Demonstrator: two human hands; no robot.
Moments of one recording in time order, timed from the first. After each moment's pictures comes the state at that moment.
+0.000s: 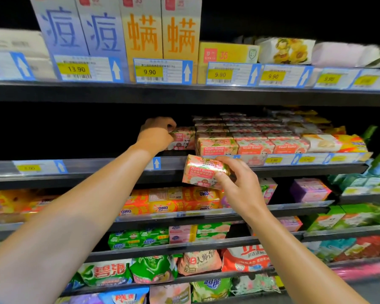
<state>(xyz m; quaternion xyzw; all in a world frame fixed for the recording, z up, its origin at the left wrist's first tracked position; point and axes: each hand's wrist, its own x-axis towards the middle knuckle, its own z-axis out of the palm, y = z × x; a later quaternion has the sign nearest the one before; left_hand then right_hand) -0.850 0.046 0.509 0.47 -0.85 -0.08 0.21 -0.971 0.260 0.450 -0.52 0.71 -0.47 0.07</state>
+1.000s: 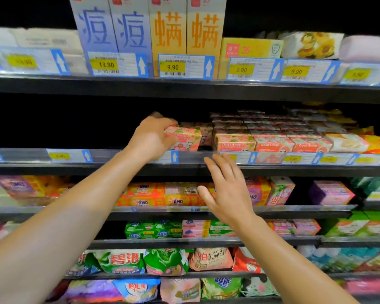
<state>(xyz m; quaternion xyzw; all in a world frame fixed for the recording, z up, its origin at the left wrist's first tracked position) -0.778 0.070 0.505 0.44 -0.86 -0.07 0.25 -0.940 0.231 0.402 -0.64 0.71 -0.26 -0.14</state>
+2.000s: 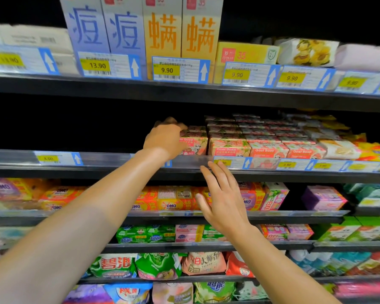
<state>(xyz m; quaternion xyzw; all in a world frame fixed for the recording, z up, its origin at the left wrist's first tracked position) -0.833 0.062 0.490 0.47 -0.86 -0.02 0.21 -0.948 0.229 0.386 -0.64 0.70 -0.27 -0.16</state>
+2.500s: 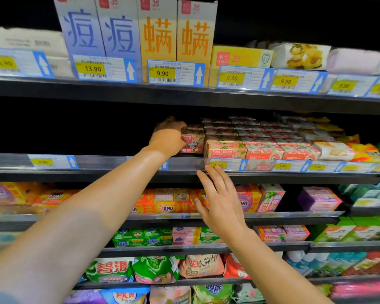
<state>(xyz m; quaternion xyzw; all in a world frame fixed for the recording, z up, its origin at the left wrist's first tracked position) -0.858 0.048 0.501 0.48 -0.86 -0.02 0.16 -0.951 0.230 0.380 -0.64 0.69 -0.26 -0.19</state>
